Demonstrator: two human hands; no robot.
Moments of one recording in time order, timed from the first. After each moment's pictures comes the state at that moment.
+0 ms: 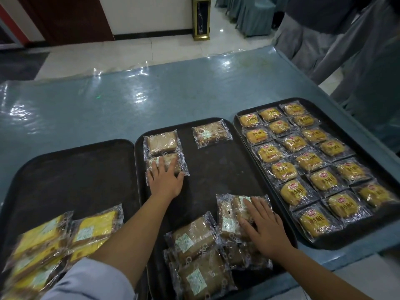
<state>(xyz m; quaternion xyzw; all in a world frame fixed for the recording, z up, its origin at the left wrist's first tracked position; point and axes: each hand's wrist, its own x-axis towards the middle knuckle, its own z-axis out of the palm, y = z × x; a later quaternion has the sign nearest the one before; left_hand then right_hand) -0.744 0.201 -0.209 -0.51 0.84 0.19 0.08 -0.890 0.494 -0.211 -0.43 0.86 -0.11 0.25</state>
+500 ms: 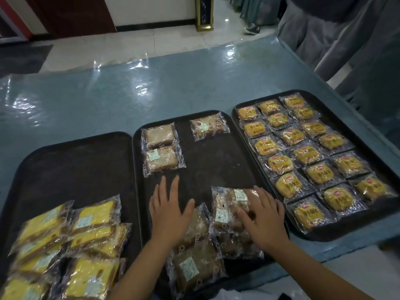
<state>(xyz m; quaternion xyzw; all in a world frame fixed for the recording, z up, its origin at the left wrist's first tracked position) -0.694 0.330 -0.162 -0.50 0.82 0.27 -0.02 -0.887 0.499 -0.183 -0.41 0.88 -0.16 0.18</state>
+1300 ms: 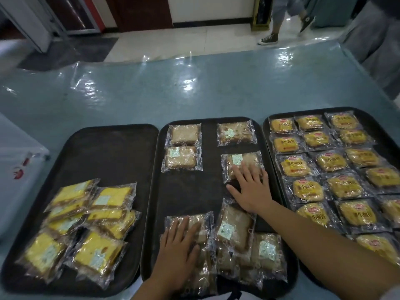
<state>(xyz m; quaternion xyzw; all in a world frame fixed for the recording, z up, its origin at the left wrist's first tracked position) -0.670 0.404 -0.197 -0.49 0.82 0.27 0.12 -0.961 0.359 -0.225 -0.59 0.79 0.03 0.18</state>
